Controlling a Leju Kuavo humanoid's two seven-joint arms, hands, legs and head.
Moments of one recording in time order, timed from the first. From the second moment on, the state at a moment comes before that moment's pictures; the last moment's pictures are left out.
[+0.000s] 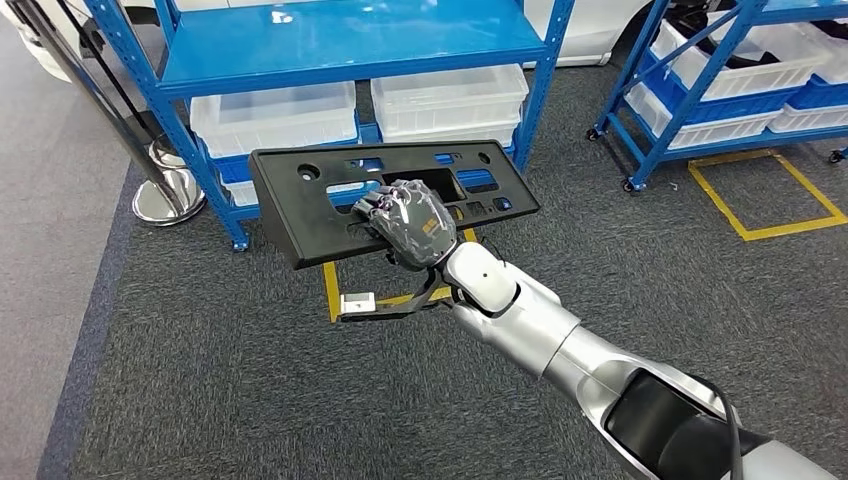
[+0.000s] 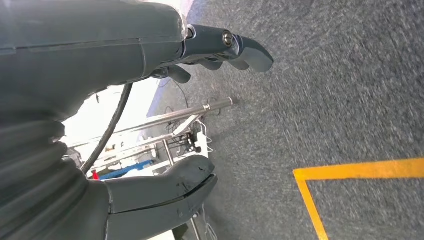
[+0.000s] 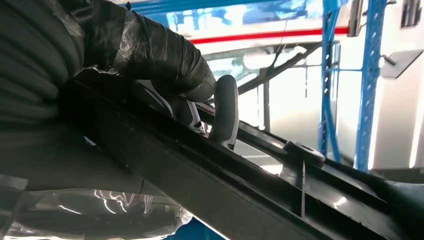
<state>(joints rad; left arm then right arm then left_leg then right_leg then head) -0.17 0.15 -1.56 -0.07 1.21 -0.10 -0.04 -0.73 -0.15 0.69 -1.12 1.33 -0.51 -0.04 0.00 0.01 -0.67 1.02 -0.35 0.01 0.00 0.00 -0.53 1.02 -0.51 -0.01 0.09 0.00</state>
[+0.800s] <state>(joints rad) -0.16 0.17 -1.55 -0.07 1.26 -0.12 -0.05 -0.71 -0.15 0.69 -1.13 1.31 -0.48 -0.04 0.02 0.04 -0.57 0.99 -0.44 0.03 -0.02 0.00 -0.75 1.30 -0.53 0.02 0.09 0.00</state>
